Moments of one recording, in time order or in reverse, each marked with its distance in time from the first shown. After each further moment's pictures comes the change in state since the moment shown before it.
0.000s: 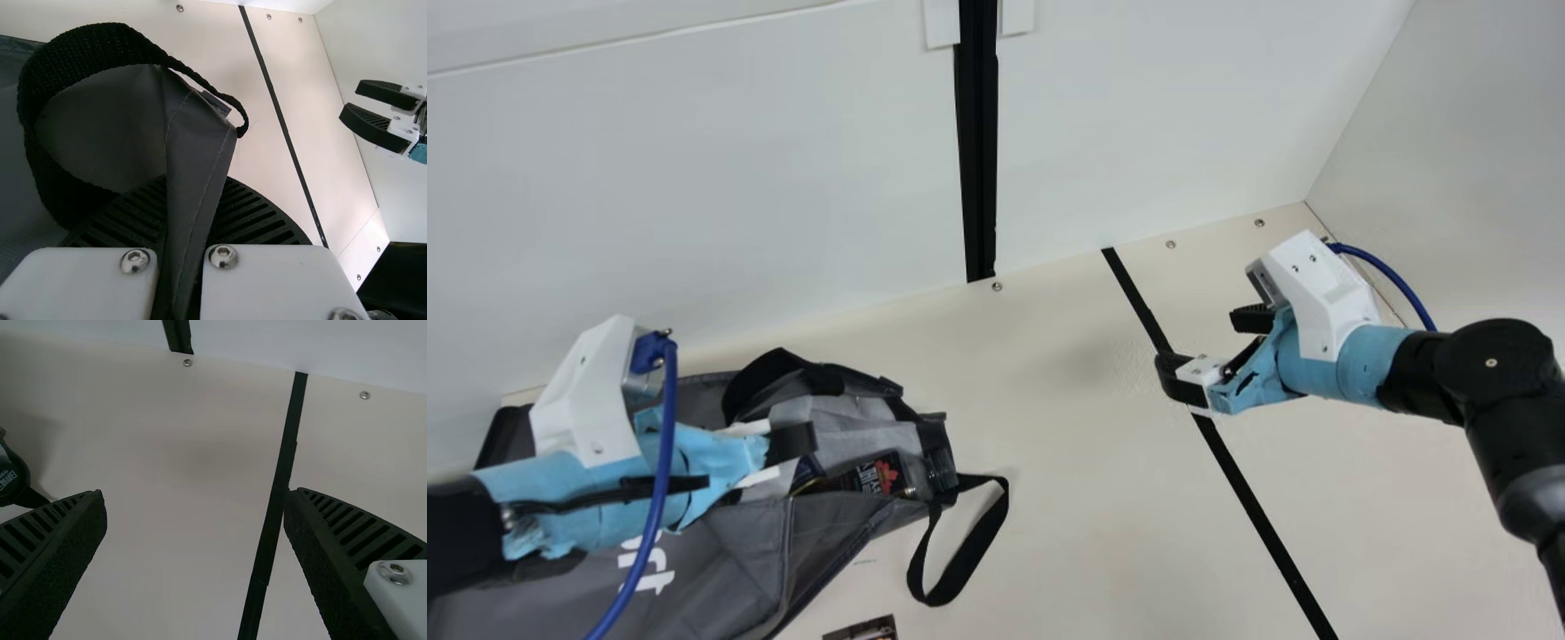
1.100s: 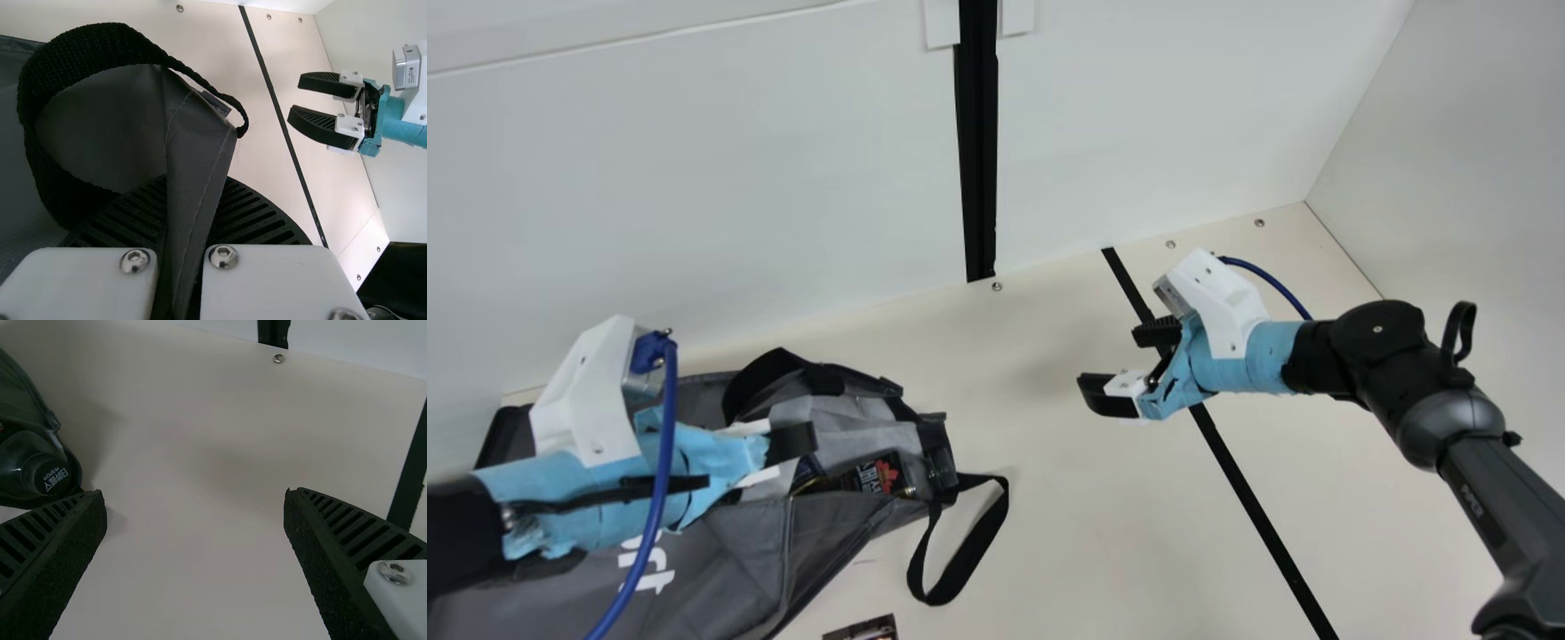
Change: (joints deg) left arm 0.0 0.0 0.0 0.0 0.0 0.0; right arm 8.3 12.2 -1.4 9.5 1.2 -10.5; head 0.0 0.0
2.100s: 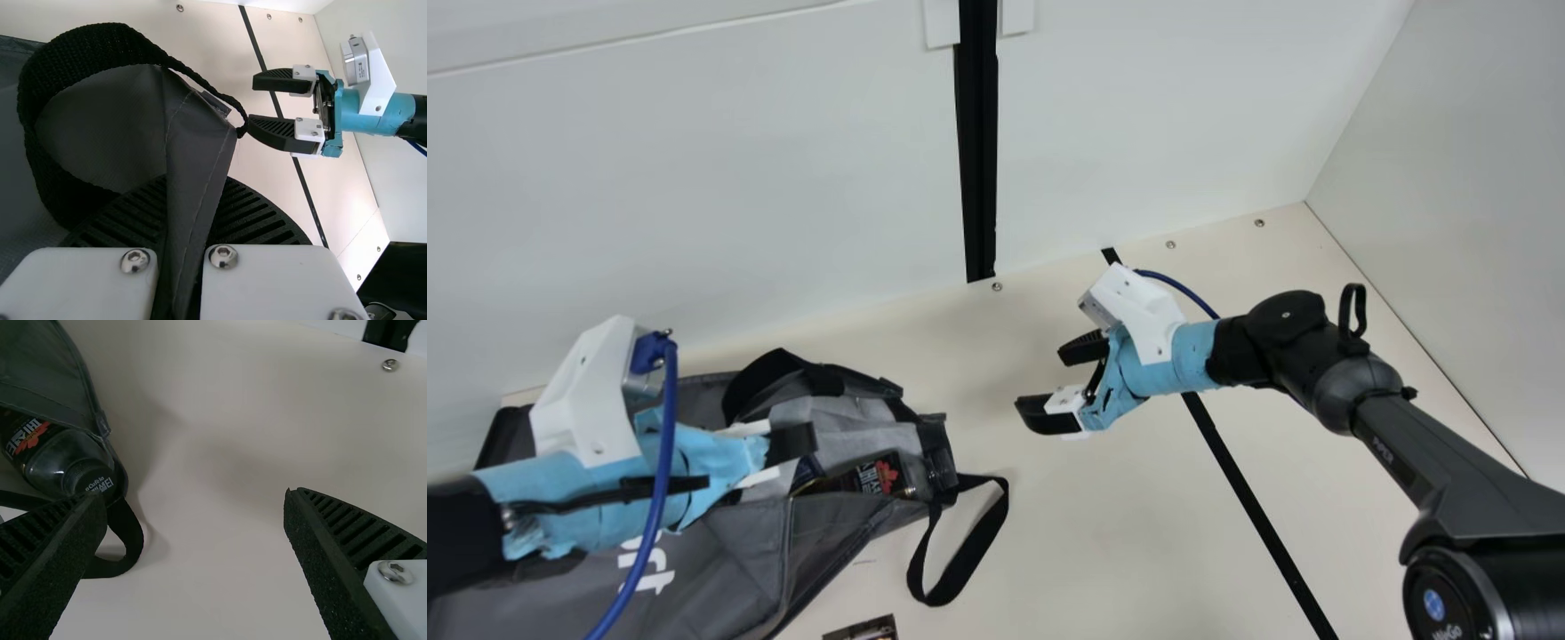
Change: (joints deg) left arm 0.0 0.0 0.0 0.0 0.0 0.0; right arm 8.7 9.0 -3.8 3.9 2.1 -3.9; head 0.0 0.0
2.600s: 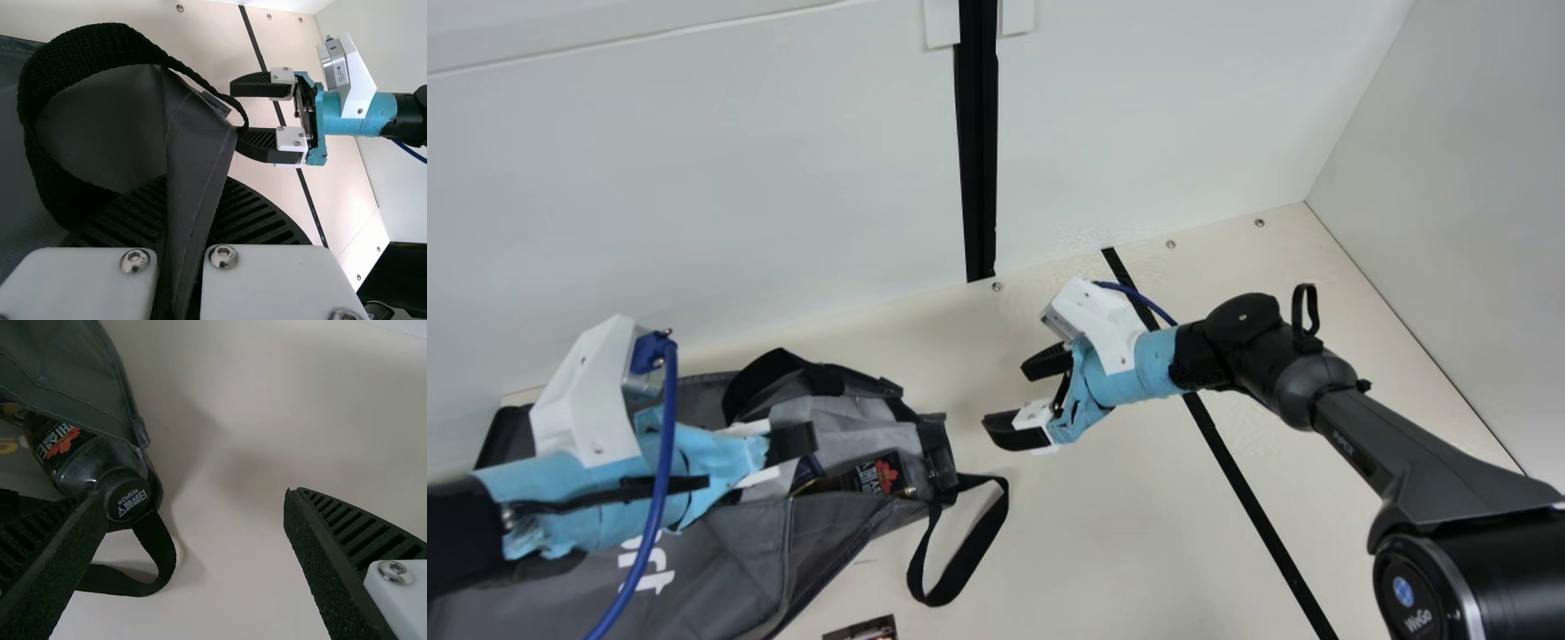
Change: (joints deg) left arm 0.0 0.0 0.0 0.0 0.0 0.0; right arm 4.7 2.4 -0.5 1.8 0.8 -0.6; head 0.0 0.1
